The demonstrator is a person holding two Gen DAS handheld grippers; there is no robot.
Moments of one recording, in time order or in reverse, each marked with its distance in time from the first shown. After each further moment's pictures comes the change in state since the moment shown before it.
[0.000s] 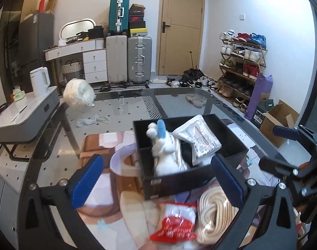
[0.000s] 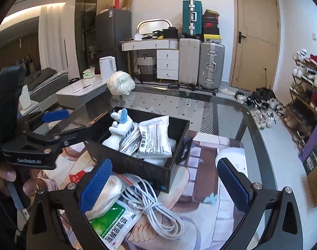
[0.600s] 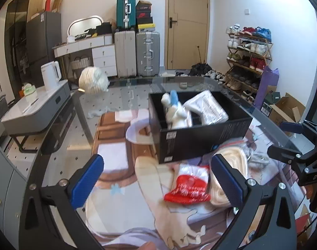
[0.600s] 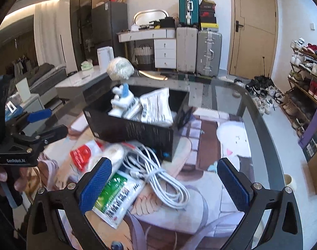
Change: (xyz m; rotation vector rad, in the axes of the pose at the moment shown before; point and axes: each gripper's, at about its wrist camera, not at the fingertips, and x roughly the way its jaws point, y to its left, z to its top) left arm -0.024 0.007 -0.049 0.002 0.040 0.071; right arm 0.001 0.007 -0.038 0.019 0.098 -0.005
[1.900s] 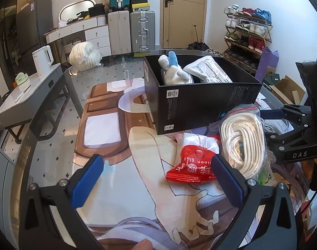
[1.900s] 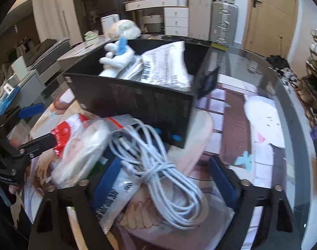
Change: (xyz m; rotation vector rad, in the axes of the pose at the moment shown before) left arm 0.034 -0.001 -0.024 0.032 0.140 -0.029; right arm 0.082 0.007 -0.002 -0.051 0.230 0.101
